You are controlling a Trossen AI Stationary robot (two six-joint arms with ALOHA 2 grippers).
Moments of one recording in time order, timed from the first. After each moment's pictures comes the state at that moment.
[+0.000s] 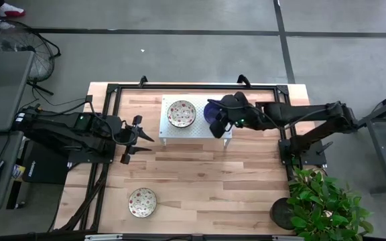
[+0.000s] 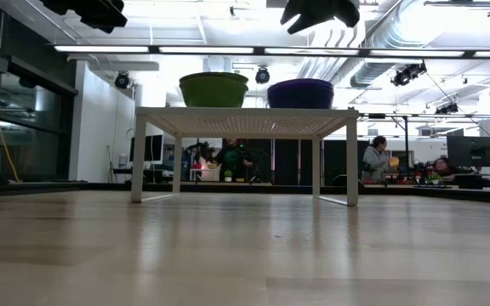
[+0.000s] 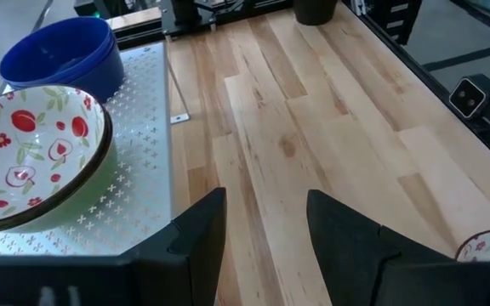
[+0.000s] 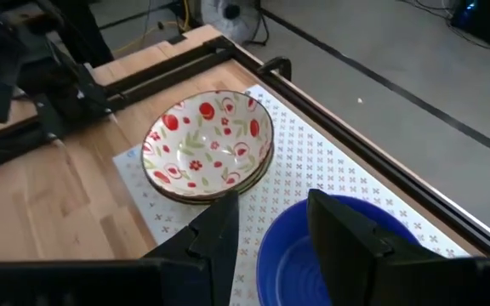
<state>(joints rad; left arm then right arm) -0.17 0.72 0.77 -0.53 -0.04 0.15 0.02 1.39 1.34 -0.56 0.51 0.45</state>
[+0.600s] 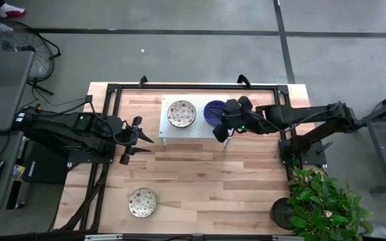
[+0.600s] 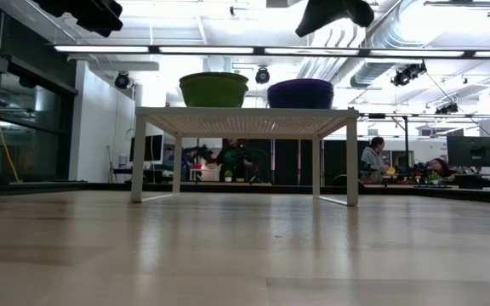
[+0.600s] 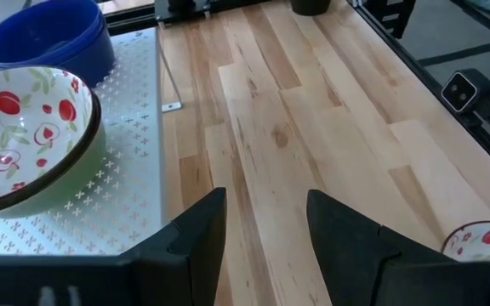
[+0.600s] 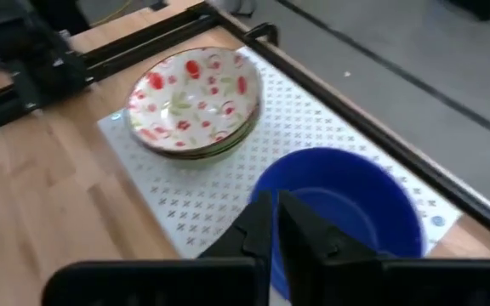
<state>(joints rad) -0.17 0.72 0.77 -0.56 -0.03 0.12 0.07 1.38 1.34 -0.70 0.56 0.54</state>
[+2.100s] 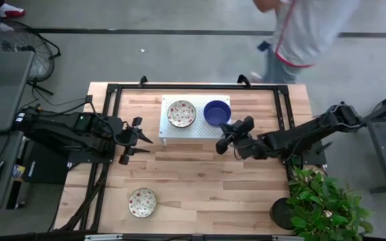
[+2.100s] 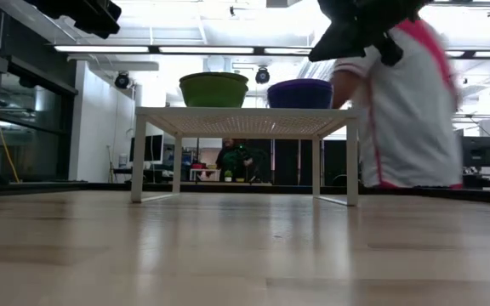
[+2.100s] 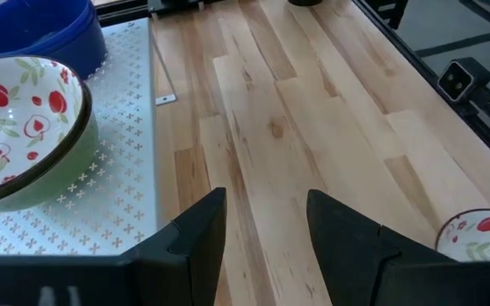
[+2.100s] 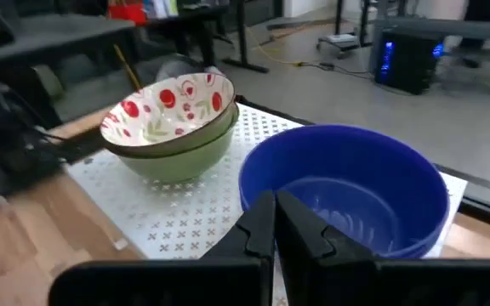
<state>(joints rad) -0.17 0.72 0.77 -0.58 -0.02 0.13 0.27 1.31 0.80 0.02 1.00 0.57</state>
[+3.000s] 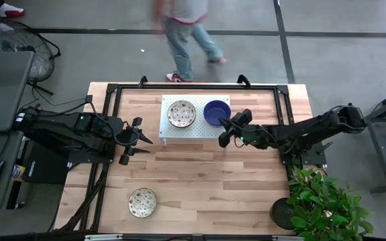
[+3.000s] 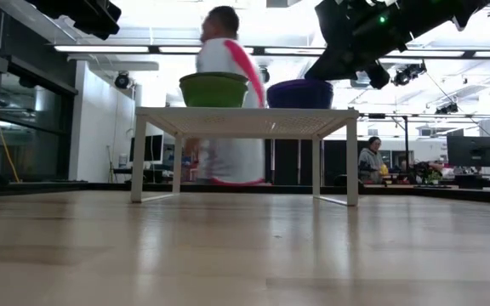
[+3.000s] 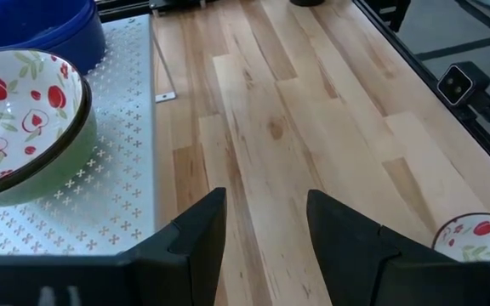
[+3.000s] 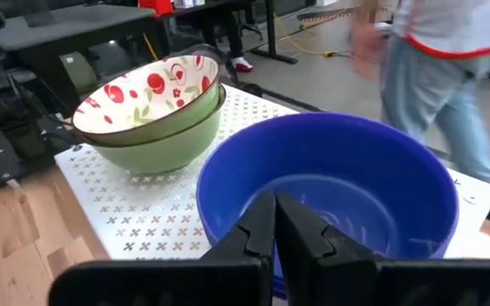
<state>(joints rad) -0.17 0.72 0.77 -0.58 -0.02 0.11 0.11 1.25 0.66 0.23 0.75 0.43</state>
